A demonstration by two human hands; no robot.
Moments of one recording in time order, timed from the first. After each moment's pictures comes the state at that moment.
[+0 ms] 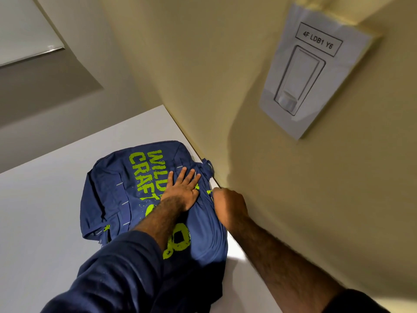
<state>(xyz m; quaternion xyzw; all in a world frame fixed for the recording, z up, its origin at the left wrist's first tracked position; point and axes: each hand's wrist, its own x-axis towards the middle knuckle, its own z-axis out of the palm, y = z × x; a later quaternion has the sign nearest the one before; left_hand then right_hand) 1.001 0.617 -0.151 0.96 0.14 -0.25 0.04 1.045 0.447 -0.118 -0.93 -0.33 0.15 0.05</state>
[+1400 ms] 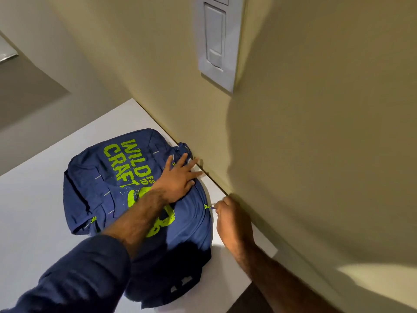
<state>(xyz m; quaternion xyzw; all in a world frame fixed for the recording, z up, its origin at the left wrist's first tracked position) 0.984 0.572 -0.123 0.98 -0.08 -0.16 0.04 0.934 0.339 -0.125 -0.95 -0.20 0.06 0.24</state>
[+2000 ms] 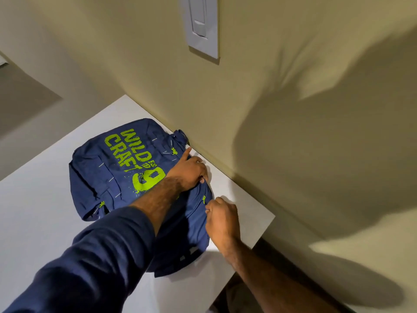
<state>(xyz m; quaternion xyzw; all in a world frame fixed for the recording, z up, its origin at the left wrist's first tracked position) 0.960 0.524 -0.121 0.96 -0.18 -0.19 -0.04 0.849 0.350 -0.140 -0.95 -0.14 0.06 0.26</state>
